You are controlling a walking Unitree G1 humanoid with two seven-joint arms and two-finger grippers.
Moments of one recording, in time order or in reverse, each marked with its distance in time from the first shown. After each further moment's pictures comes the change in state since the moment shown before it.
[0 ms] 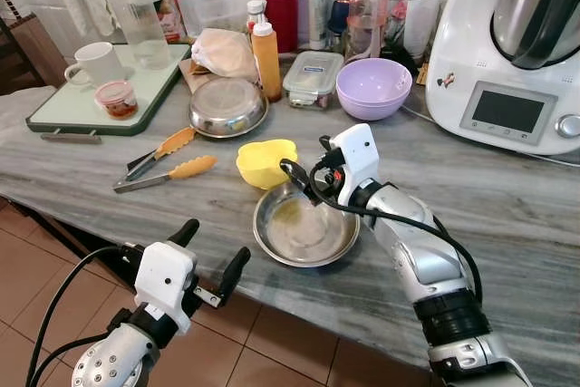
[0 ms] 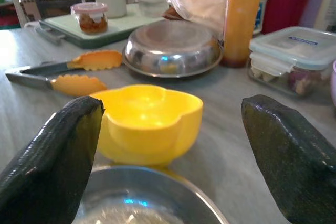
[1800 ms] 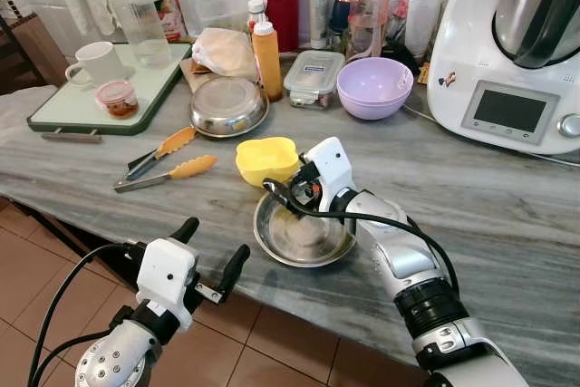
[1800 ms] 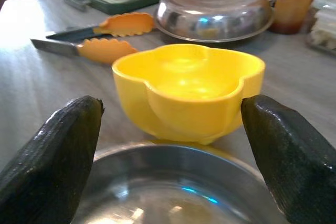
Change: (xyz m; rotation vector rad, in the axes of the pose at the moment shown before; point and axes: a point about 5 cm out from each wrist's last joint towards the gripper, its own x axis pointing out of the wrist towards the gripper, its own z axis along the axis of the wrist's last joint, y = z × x) left arm 0.003 0.000 0.000 -0.001 0.009 0.017; right arm 0.026 0.023 -0.023 0.050 0.103 0.108
